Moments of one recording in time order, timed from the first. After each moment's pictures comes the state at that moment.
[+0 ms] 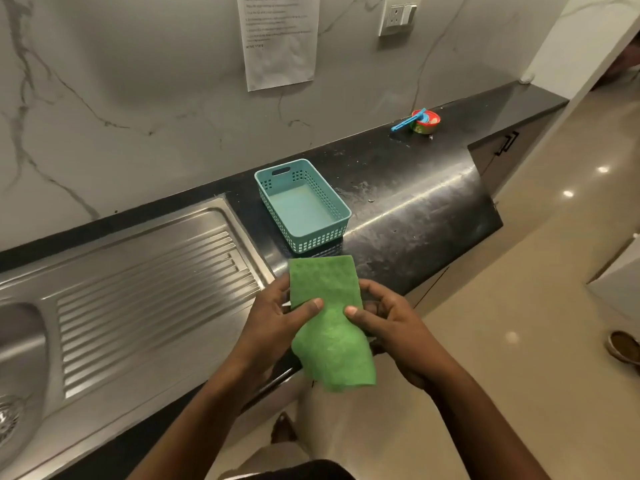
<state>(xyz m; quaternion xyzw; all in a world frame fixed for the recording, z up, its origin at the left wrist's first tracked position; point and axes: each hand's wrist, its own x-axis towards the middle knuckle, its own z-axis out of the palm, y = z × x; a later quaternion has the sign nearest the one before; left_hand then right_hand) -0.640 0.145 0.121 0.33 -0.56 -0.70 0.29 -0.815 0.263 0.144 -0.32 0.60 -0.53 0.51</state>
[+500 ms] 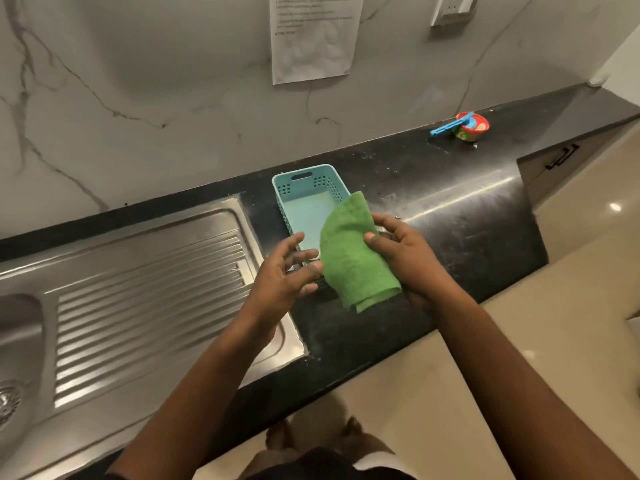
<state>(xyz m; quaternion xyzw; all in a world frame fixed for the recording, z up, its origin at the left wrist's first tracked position) -0.699 0.042 0.137 0.42 -0.51 -0.69 0.30 -0.917 0.091 0.156 -0.33 0.62 -0.52 0.48</state>
